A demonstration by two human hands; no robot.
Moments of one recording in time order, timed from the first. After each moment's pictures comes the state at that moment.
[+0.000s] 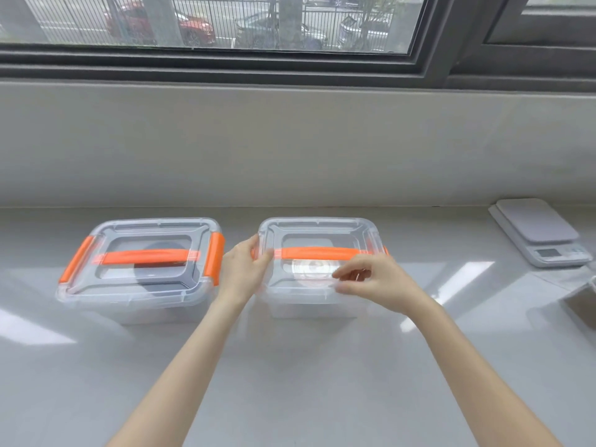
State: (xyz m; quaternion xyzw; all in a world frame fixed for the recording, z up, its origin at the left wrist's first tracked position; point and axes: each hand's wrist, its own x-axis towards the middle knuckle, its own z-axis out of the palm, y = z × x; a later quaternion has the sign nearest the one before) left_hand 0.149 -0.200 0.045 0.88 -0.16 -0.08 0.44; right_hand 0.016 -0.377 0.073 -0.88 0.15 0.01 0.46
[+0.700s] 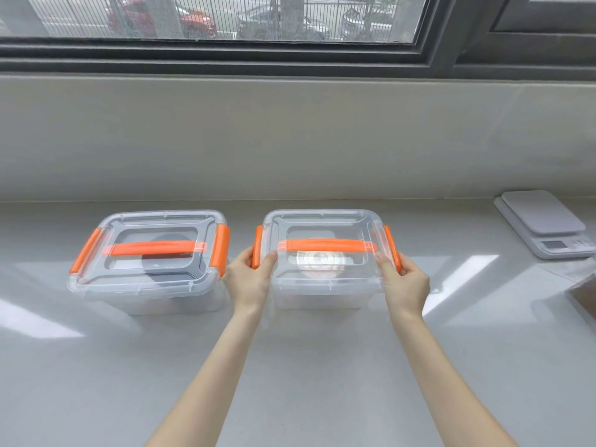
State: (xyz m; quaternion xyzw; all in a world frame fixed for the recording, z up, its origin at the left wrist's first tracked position) left_hand 0.127 -0.195 0.013 0.80 -0.01 -0.04 0.60; right_hand 0.007 -0.373 0.012 -0.65 0.46 -0.31 0.52
